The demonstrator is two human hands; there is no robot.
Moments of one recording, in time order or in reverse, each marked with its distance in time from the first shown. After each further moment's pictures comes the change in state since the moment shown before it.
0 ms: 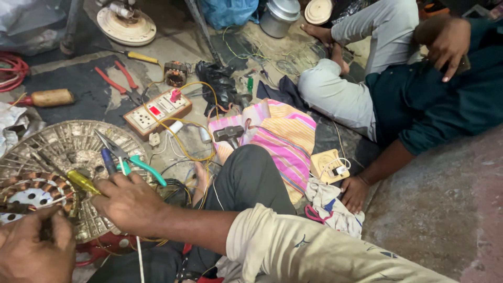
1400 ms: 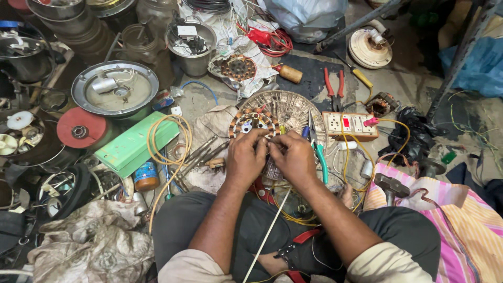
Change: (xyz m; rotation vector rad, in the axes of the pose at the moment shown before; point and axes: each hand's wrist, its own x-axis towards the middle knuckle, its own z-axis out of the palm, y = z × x) left_hand 0.037 0.062 -0.013 -0.268 0.153 -0.254; right_hand 0.056 0.007 -0.004 0.490 0.053 0.028
